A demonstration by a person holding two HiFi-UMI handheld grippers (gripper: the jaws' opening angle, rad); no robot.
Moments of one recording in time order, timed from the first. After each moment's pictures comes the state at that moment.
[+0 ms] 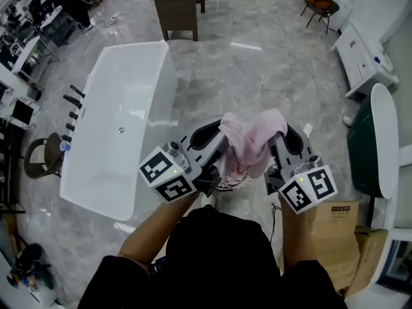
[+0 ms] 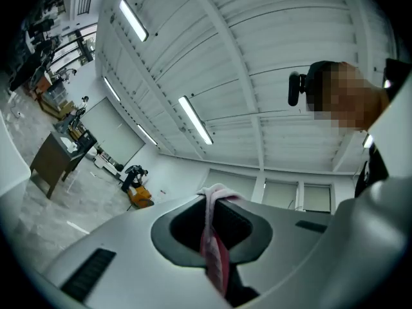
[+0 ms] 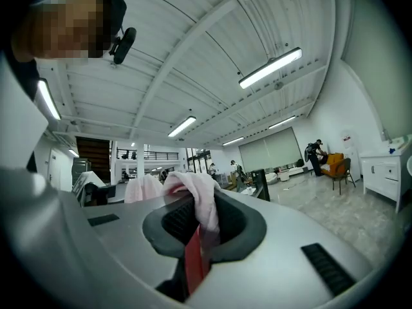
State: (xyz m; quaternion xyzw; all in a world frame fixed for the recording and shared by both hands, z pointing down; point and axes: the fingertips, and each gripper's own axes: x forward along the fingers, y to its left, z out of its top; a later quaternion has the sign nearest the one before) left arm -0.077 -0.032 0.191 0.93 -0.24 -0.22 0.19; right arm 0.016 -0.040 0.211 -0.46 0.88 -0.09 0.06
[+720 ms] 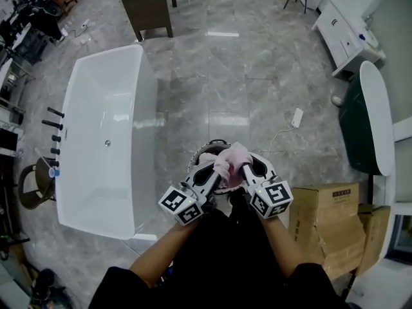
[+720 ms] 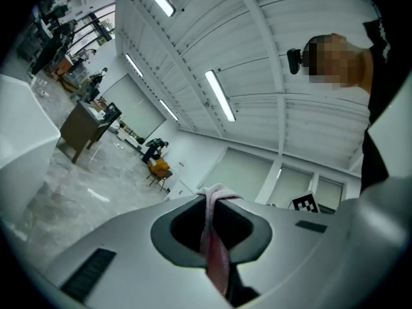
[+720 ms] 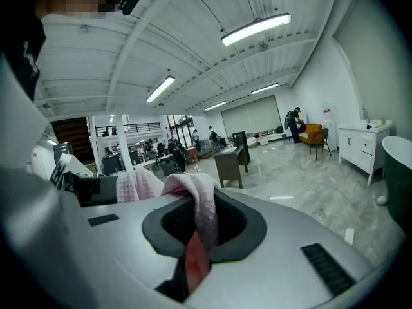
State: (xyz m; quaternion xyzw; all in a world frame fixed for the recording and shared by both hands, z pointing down) left arm -0.052 -0.053 0.406 0.91 -0.26 -0.13 0.29; right arm 0.020 -0.067 0.430 -0.52 0.83 -0.19 -0.08
